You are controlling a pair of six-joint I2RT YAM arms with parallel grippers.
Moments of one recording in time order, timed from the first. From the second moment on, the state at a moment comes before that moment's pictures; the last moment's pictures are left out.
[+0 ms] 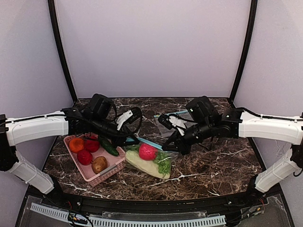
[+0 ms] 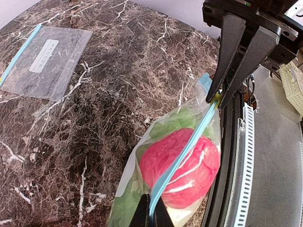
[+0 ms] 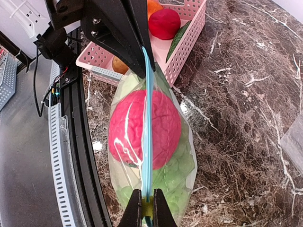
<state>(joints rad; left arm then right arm) -0.77 1.39 1.03 -0.39 0.50 0.07 0.95 1.40 1.07 -0.43 -0.41 -0.02</state>
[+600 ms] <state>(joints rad) -0.75 1.38 1.03 -0.41 0.47 0.07 0.94 1.37 1.06 -0.45 -0.40 0.00</state>
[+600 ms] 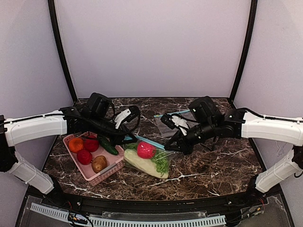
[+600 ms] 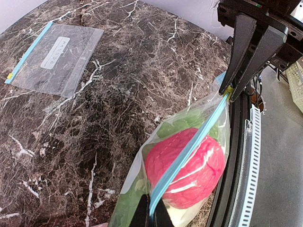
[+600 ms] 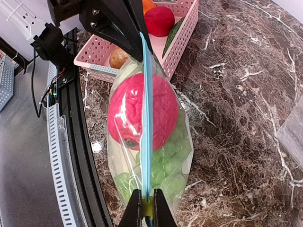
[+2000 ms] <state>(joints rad) -0.73 1.37 1.05 -0.43 0.41 0.07 0.93 1.29 1.01 -0.47 -0.36 0.04</state>
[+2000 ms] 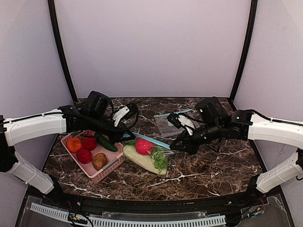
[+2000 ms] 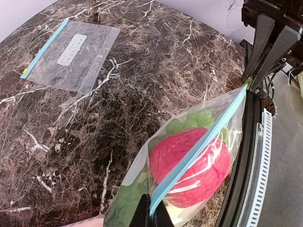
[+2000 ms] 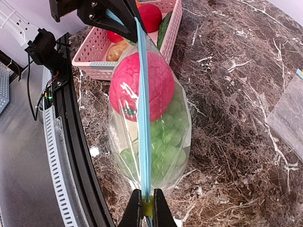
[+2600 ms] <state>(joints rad) -0.79 1.44 1.05 -0.43 0.55 0.06 0.91 1.25 0.88 -0.38 -0.41 0.18</state>
